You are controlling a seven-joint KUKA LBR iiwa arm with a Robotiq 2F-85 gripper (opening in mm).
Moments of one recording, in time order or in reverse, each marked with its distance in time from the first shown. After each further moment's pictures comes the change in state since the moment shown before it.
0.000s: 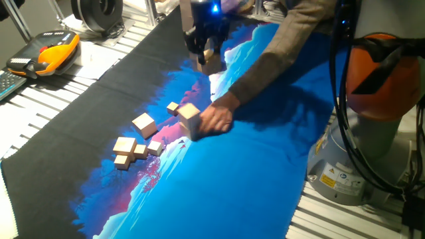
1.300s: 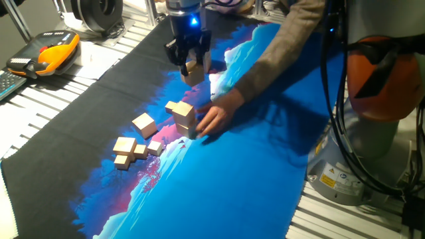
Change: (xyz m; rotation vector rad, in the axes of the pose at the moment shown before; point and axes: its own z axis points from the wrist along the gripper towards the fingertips) arm -0.025 0.028 0.023 -0.005 0.076 -0.134
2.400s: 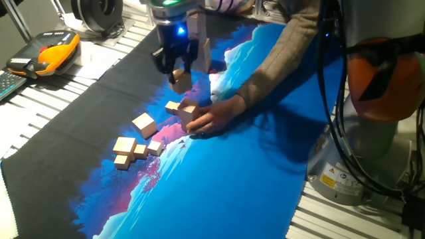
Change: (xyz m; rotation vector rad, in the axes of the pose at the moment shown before) arm -0.013 0.024 0.014 -0.003 -0.036 0.008
